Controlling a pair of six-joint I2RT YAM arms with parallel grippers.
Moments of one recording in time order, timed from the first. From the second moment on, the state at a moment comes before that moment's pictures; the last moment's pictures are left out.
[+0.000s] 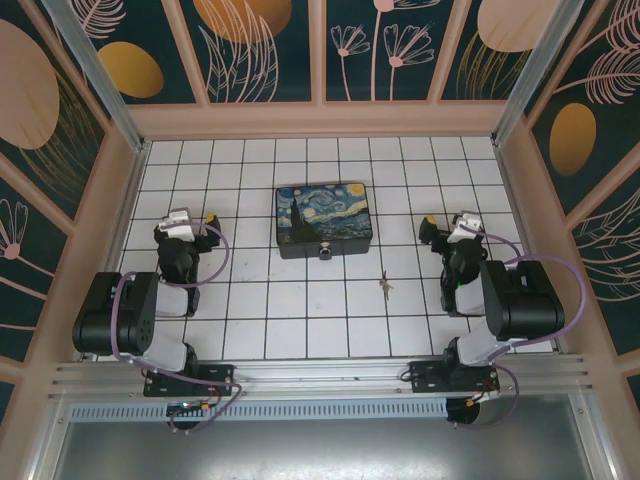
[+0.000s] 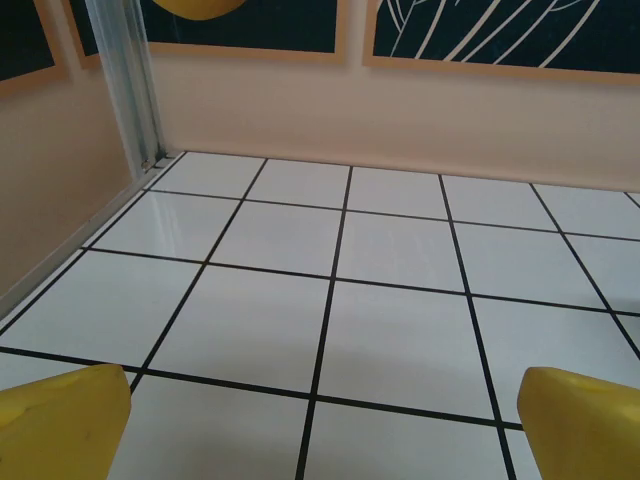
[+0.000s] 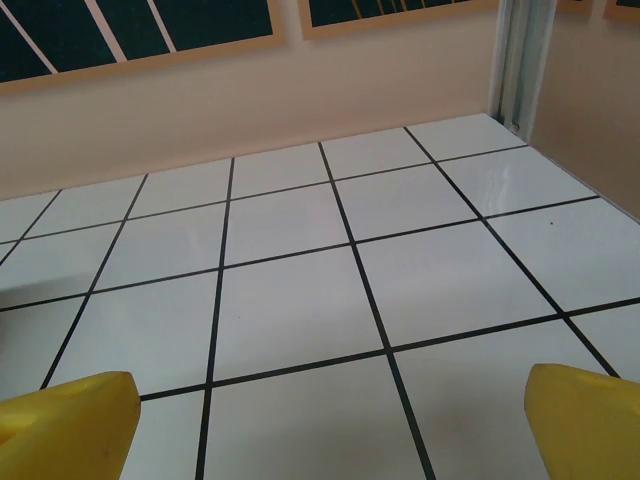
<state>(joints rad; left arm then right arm) -0.01 1.52 0.23 1.15 -0.12 -0.08 0.01 1.55 0.19 1.21 0.08 0.13</state>
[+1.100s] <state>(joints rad) -0.01 1.45 0.47 0.76 -0.25 -0.14 0.08 1.35 0.46 0.66 0.17 0.18</state>
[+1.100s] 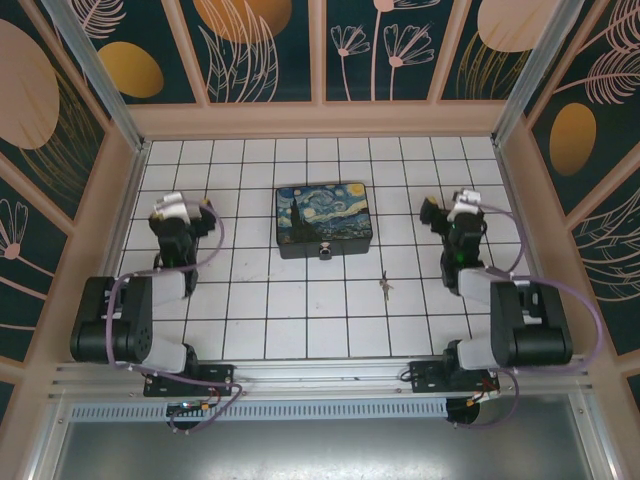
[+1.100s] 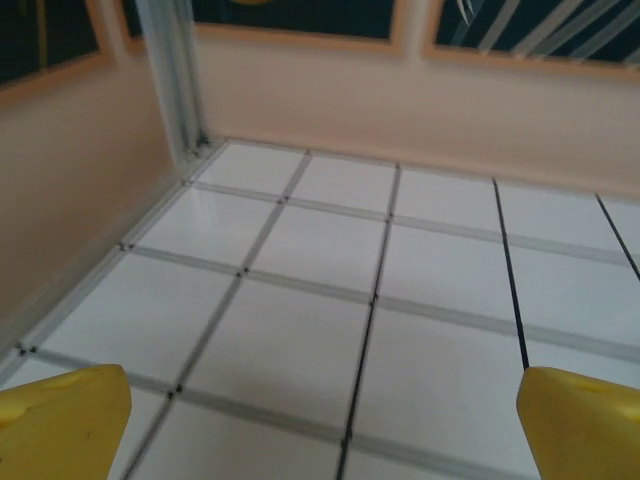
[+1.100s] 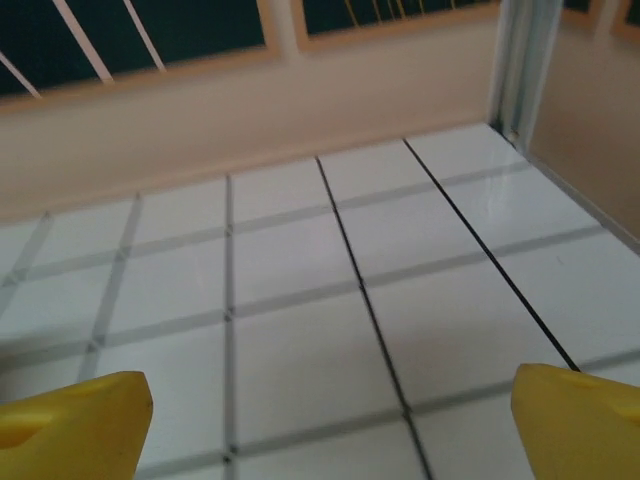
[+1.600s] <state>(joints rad) -0.36 1.29 0.90 -0.35 -0.40 -0.54 0.51 1.06 0.47 -0.30 0.17 0.82</state>
